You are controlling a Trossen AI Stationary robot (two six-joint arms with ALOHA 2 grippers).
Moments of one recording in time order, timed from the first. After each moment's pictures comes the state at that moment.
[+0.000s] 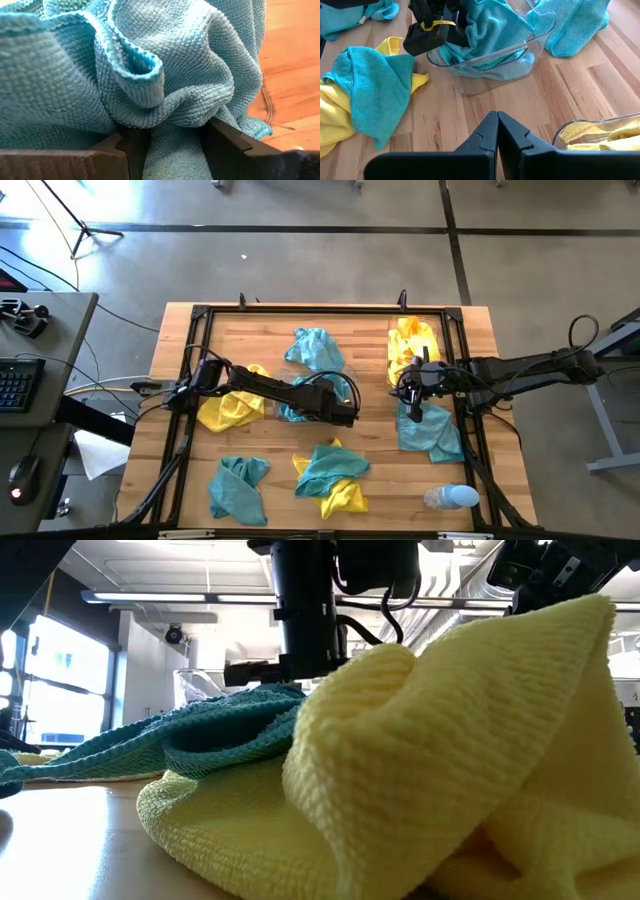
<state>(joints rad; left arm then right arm) -0.16 2.22 1.78 -1.04 -0.38 -1.44 0.09 0.84 0.61 -0.50 0.12 0.31</state>
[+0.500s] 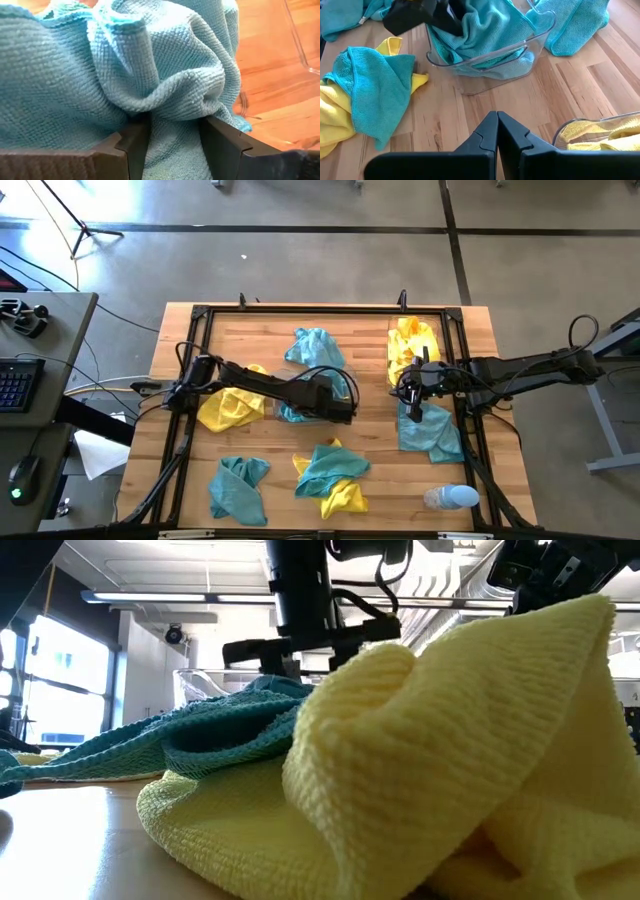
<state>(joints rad) -0.16 2.15 1.78 -1.05 -0.37 -1.44 0.09 0.84 0.61 -0.50 0.12 0.31</state>
